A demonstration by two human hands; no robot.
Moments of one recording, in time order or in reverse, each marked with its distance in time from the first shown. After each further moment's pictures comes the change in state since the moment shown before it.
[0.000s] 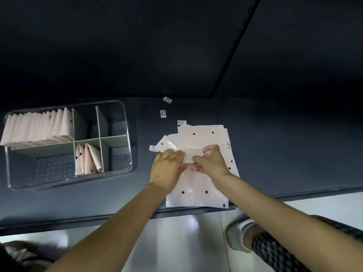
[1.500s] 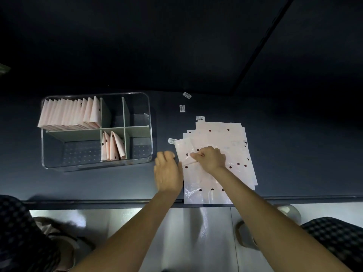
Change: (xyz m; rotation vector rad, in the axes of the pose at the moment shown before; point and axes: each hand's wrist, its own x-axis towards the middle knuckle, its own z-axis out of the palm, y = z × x) left_hand -0.041 -0.006 -0.002 -0.263 0.218 -0.541; right_hand 0.036 0.027 0.036 -1.005 -0.035 -0.245
